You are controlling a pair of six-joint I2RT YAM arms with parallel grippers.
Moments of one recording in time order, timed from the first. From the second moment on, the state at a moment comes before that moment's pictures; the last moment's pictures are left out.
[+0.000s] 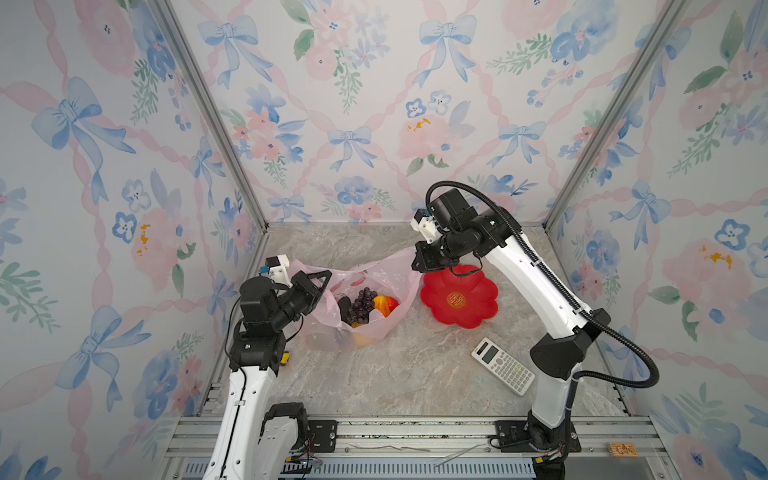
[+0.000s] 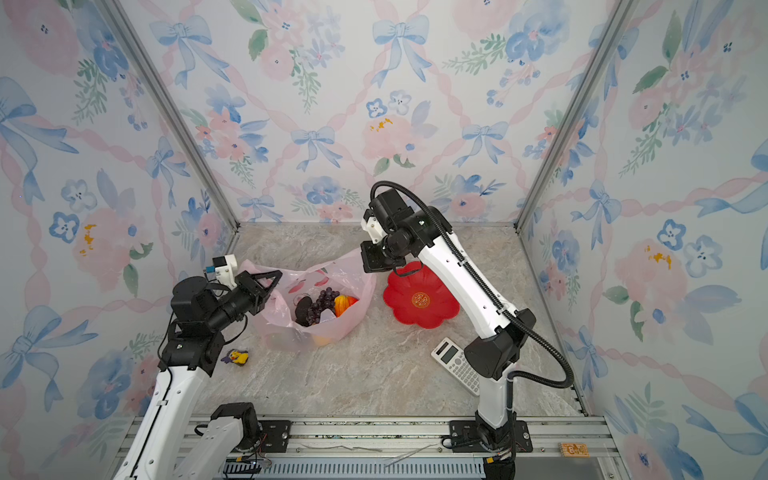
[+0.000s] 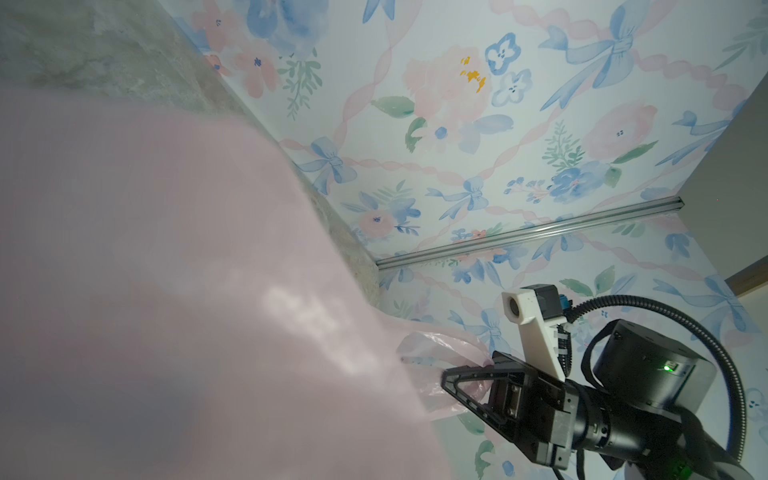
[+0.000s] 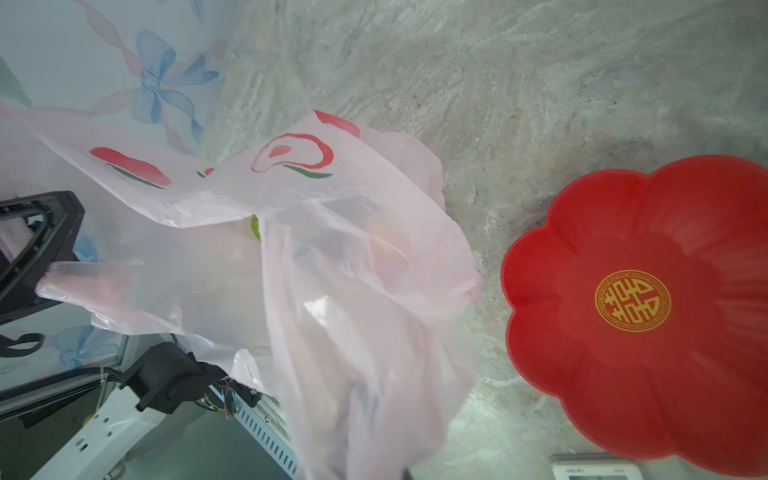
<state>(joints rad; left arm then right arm) 0.07 0.81 0.80 -0.16 0.63 -1.11 0.68 1.91 2.30 -1.35 -0.26 0.38</state>
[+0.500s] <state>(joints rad) 0.06 1.11 1.39 -0.13 0.65 -1.15 0.58 1.92 2.48 -0.82 -0.55 0.70</state>
